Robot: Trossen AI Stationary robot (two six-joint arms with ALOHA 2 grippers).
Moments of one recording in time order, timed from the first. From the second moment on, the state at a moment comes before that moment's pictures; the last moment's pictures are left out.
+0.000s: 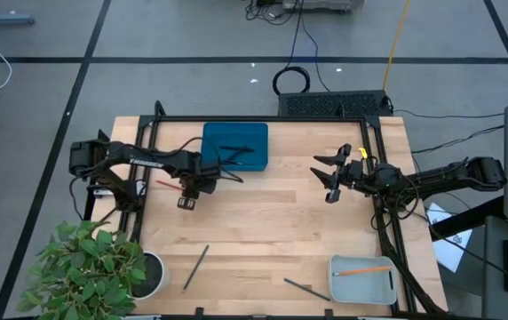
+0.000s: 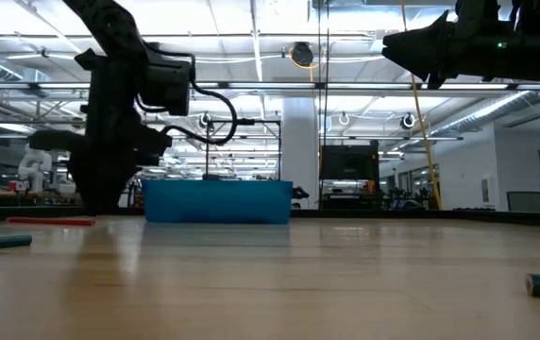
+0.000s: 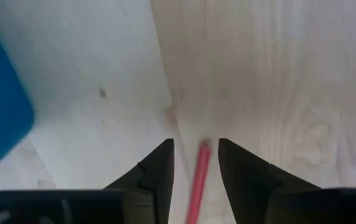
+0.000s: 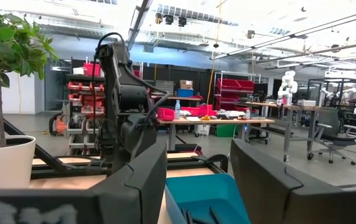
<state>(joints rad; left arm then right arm) 0.21 1.55 0.83 -0.85 0.00 0.41 -0.02 0.86 0.10 1.04 0.26 -0.12</state>
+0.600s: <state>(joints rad) 0.21 1.65 0.81 -0.85 -0.02 0.45 -0.02 0.86 0.10 1.02 0.26 -0.12</state>
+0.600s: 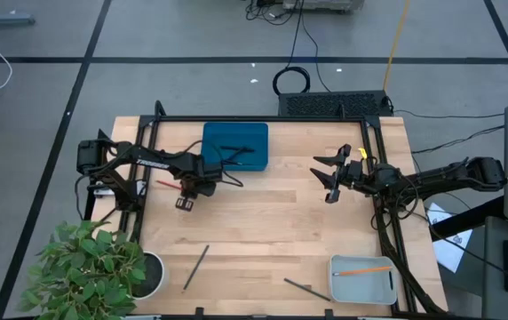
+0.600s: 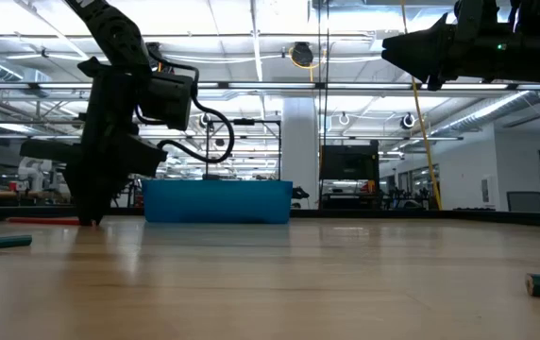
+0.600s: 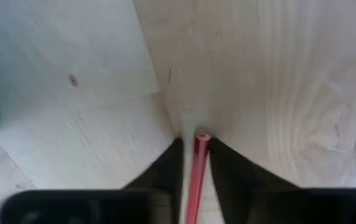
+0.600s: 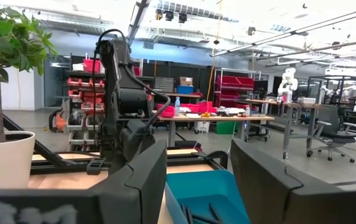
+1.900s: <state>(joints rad) 0.16 1.56 0.86 -0.72 0.06 0.36 -0.02 0.86 0.10 1.03 0.26 -0.12</state>
